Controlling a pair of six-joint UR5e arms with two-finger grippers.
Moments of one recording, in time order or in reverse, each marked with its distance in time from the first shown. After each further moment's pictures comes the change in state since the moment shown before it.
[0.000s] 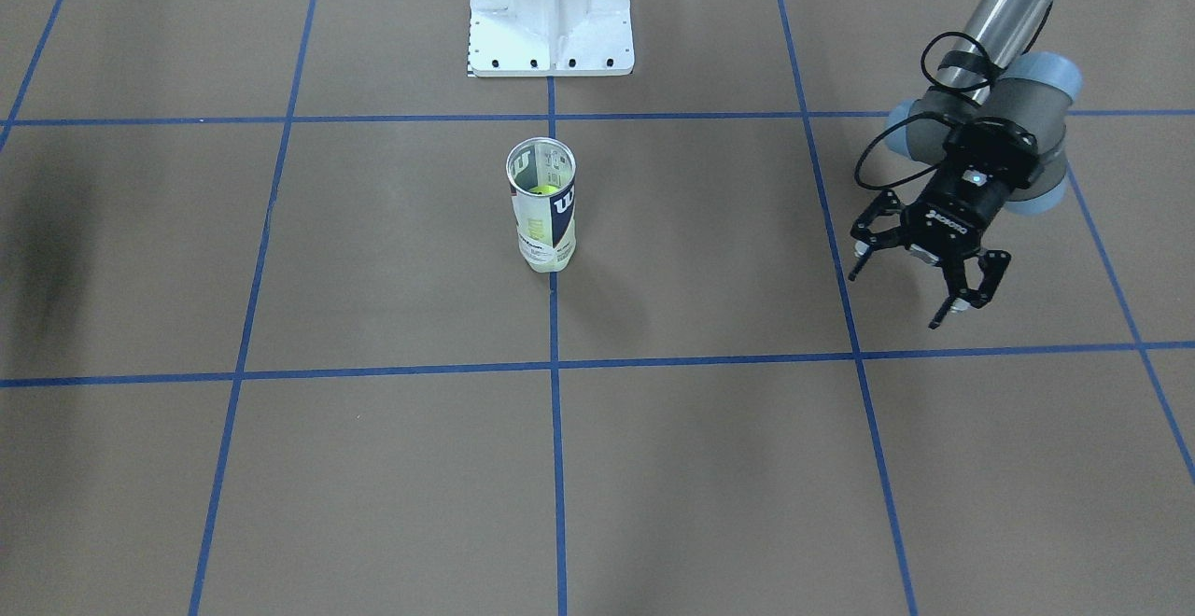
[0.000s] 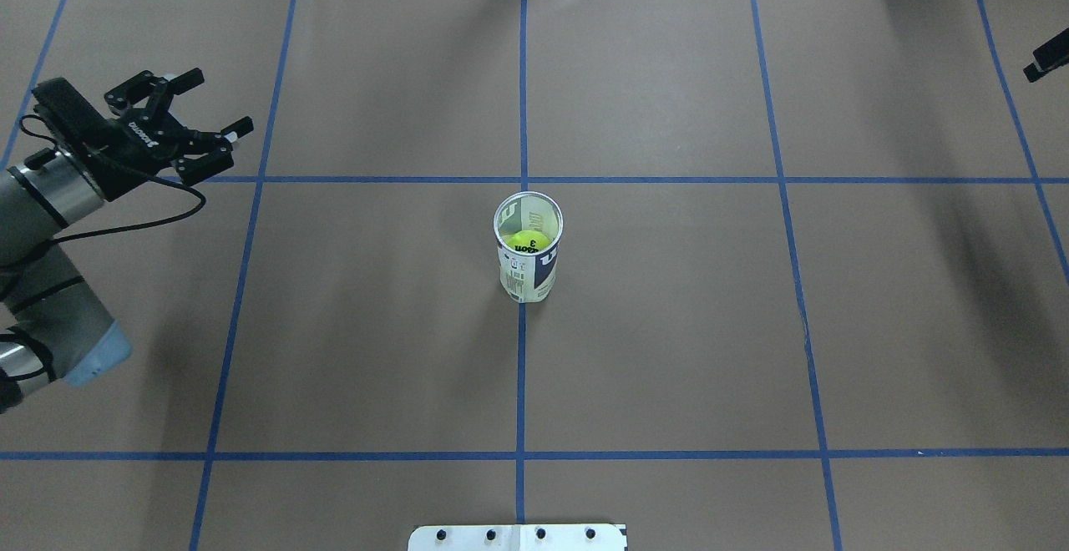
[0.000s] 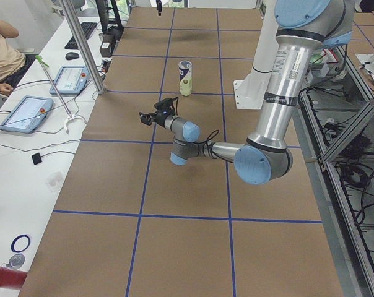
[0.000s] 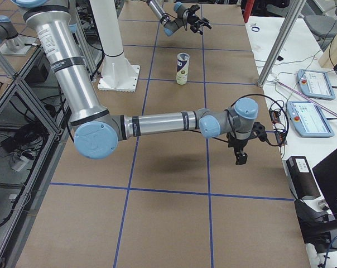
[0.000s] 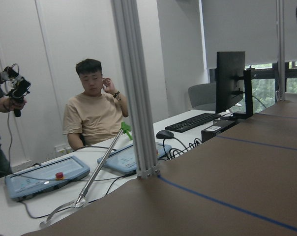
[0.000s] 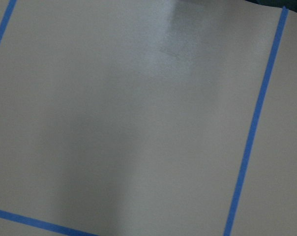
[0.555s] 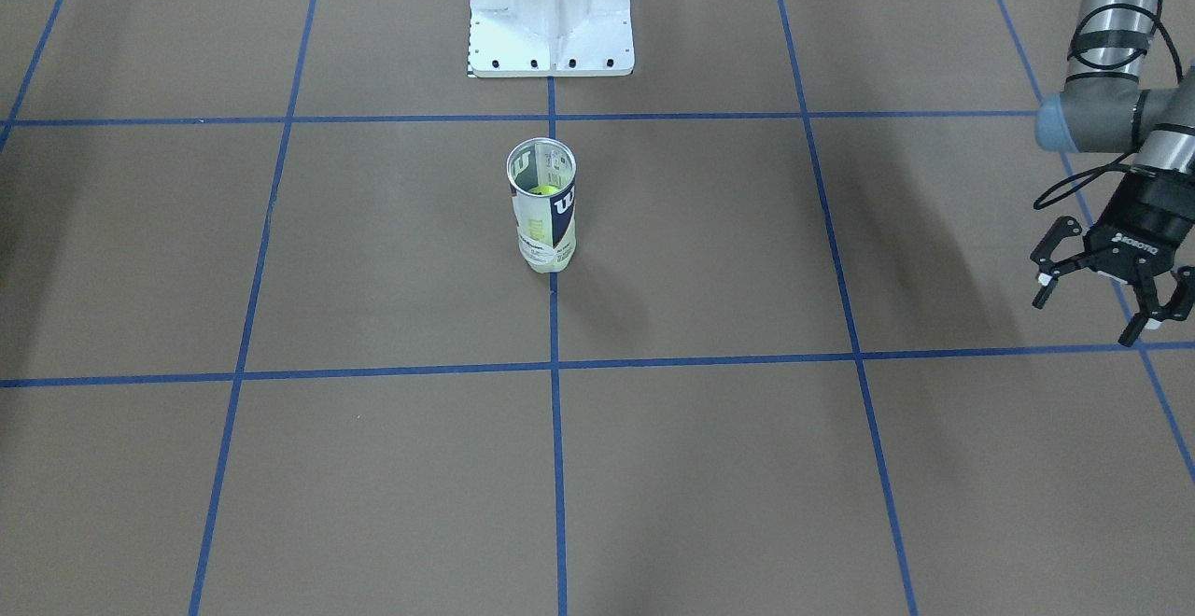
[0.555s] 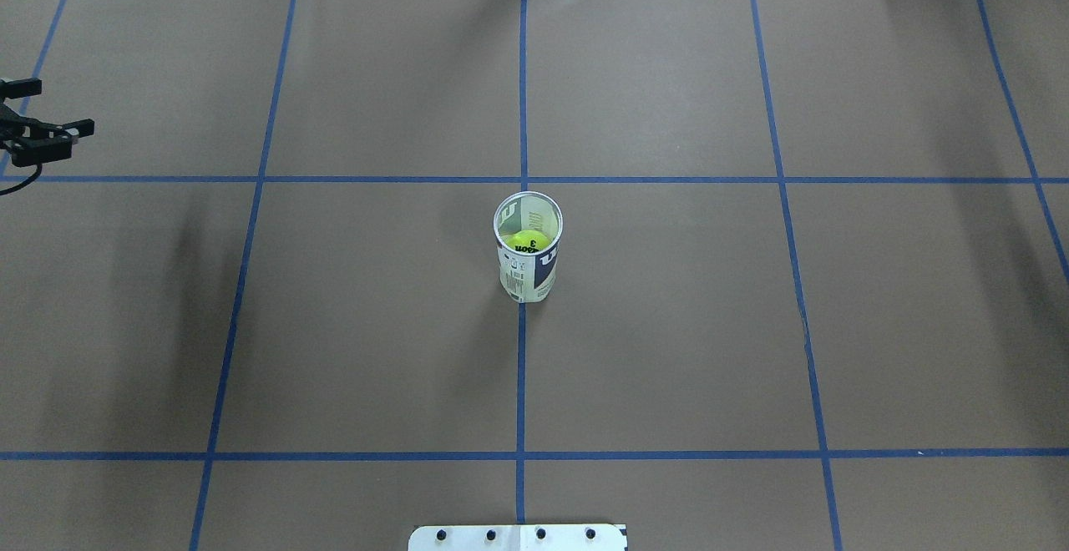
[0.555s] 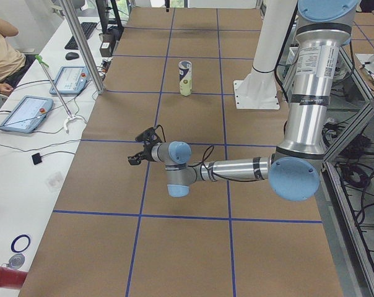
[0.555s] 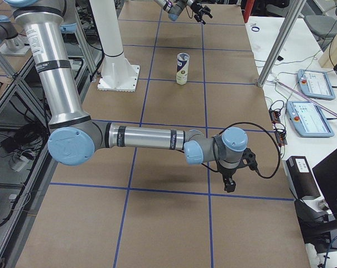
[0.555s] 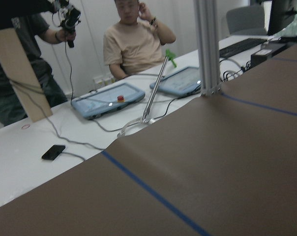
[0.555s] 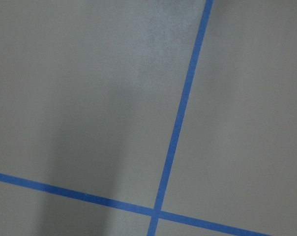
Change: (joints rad) left arm -0.311 0.124 0.007 0.335 -0.423 0.014; right arm 0.061 -0.080 -0.009 0.010 0.016 -0.063
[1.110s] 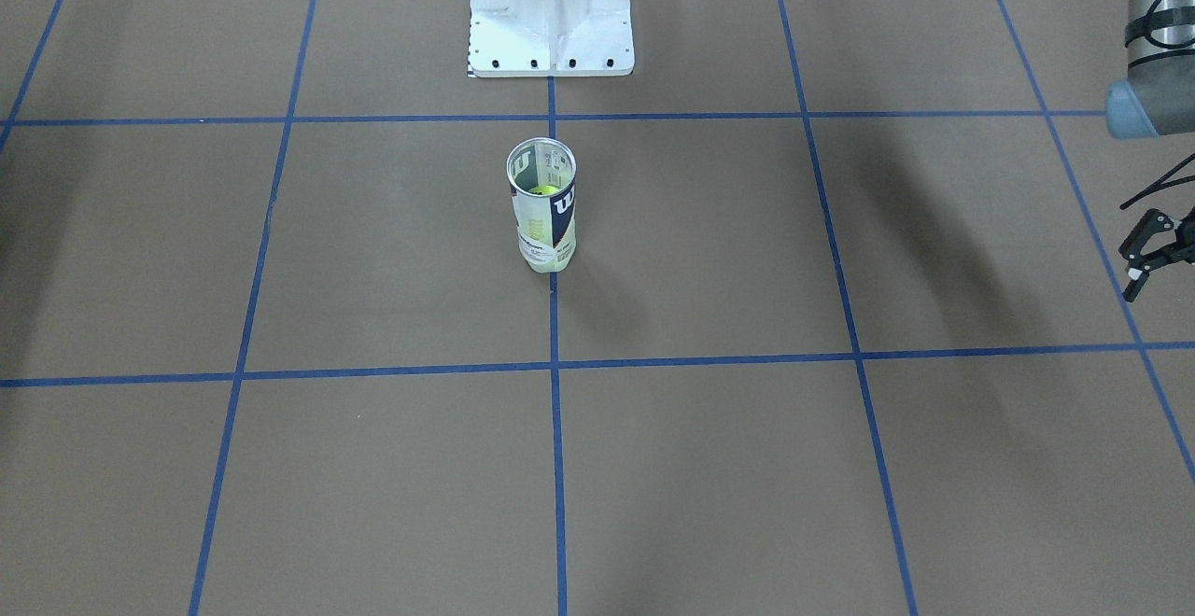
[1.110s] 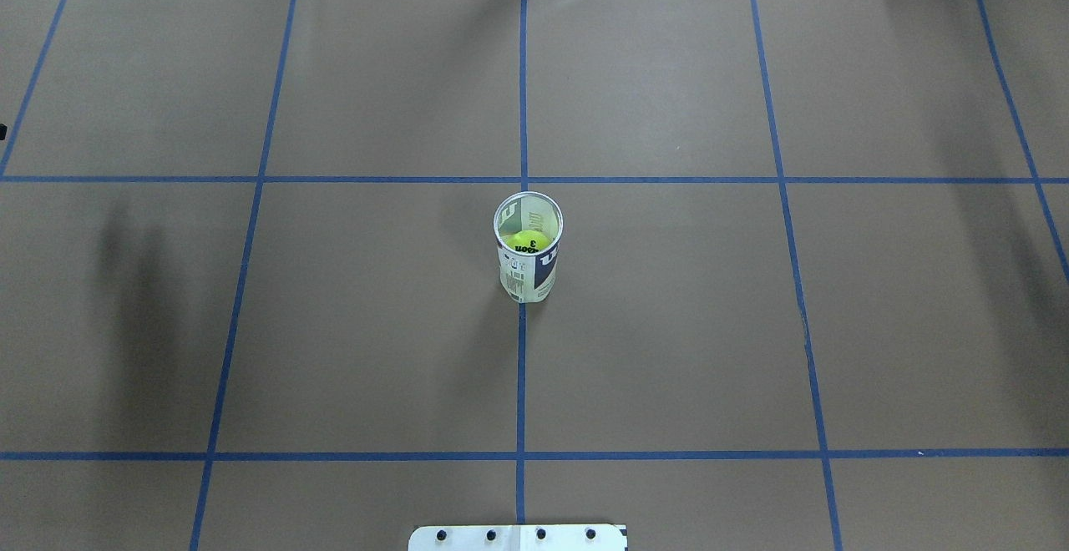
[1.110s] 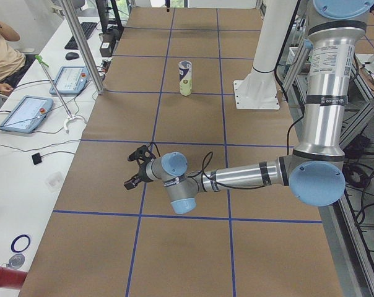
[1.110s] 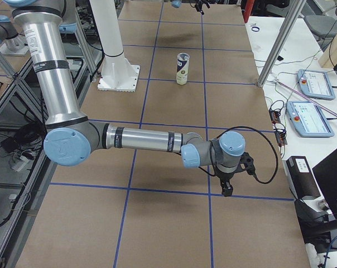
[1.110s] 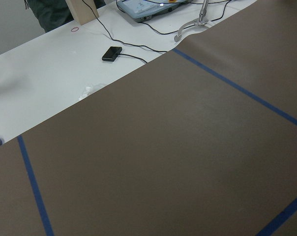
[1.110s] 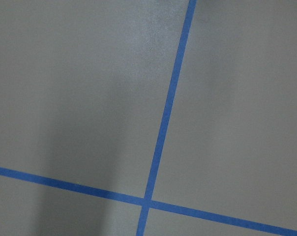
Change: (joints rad) left arm -0.129 0.043 -0.002 0.198 -0.106 0.154; right arm 0.002 -0.003 0.000 0.000 -0.001 0.004
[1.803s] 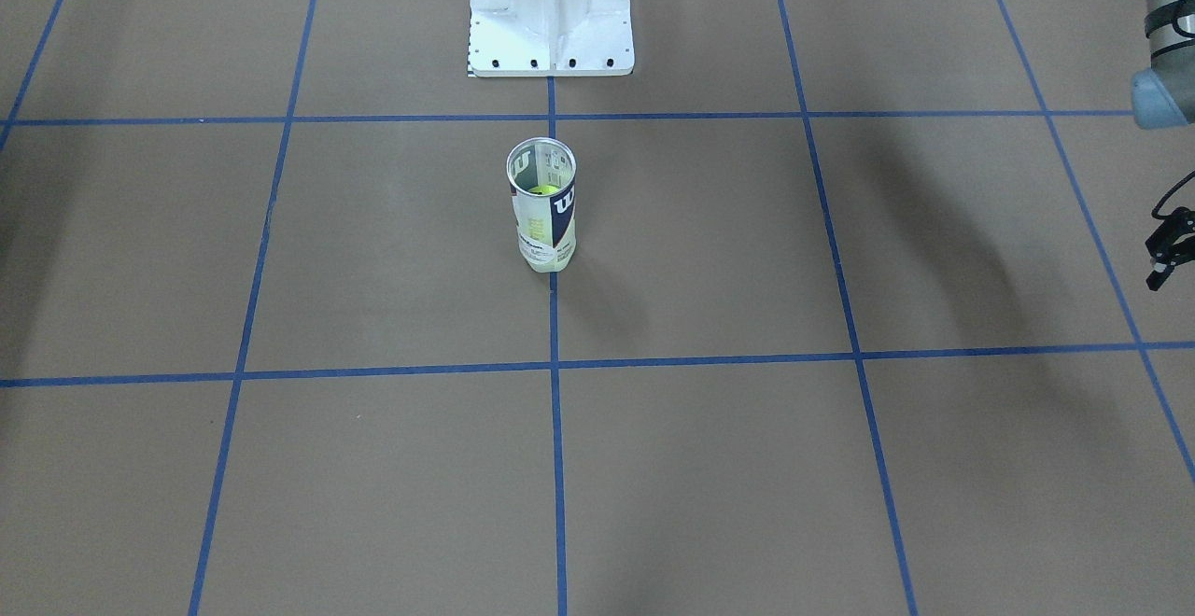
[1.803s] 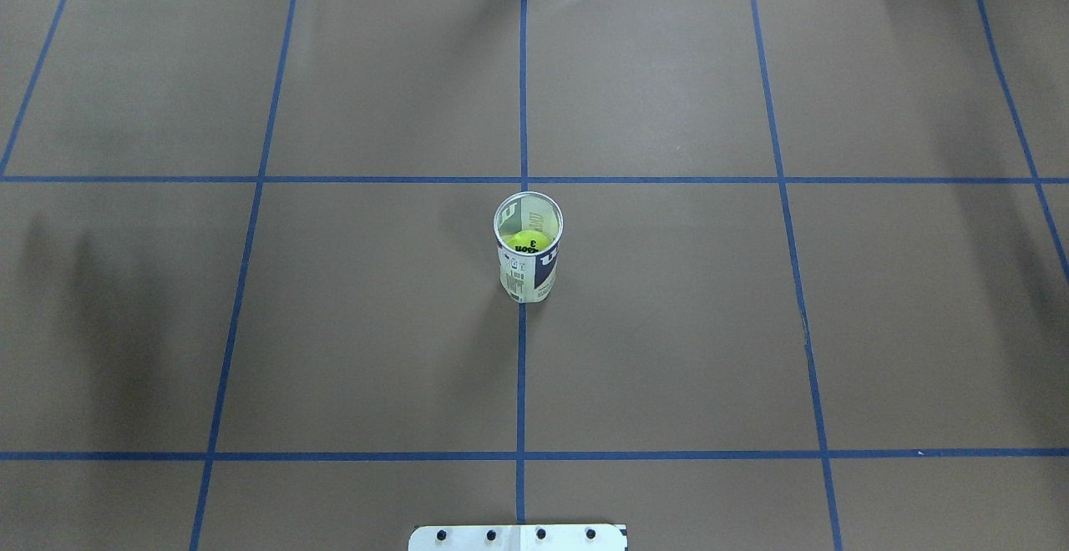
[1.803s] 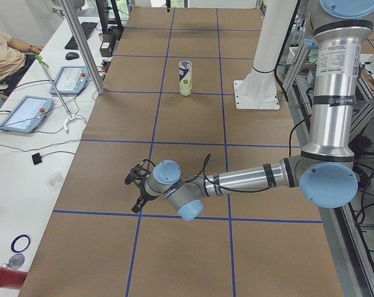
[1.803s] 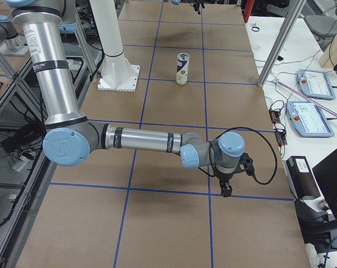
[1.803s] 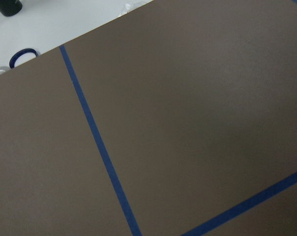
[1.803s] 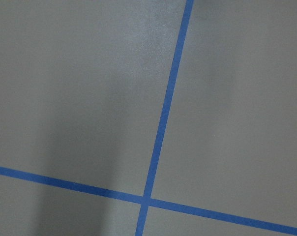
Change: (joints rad) left arm -0.066 0.030 -0.008 0.304 -0.141 0.021; right arm 0.000 -0.007 0.001 0.001 0.000 0.003
